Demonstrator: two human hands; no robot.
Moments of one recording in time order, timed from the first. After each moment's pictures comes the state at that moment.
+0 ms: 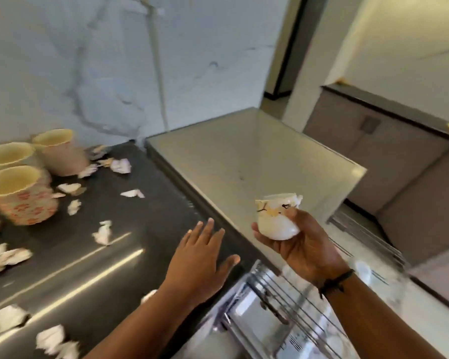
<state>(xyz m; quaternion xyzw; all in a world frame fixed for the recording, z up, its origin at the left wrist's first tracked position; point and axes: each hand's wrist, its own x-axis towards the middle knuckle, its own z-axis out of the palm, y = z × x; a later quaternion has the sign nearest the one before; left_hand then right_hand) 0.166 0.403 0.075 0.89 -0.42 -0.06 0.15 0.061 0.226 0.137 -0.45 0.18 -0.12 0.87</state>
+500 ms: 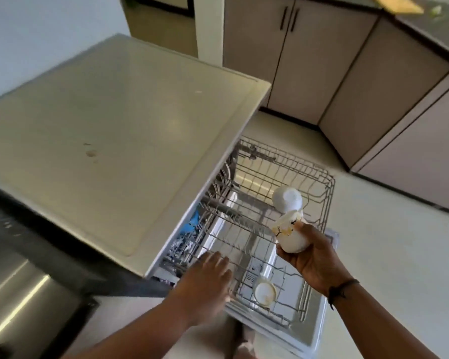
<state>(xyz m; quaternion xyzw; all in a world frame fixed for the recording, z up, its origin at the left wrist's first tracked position) 0.030 0.197 -0.025 0.66 -0.72 -0.16 -0.12 -0.152 0.019 -0.024 -0.28 0.43 -0.24 0.82</state>
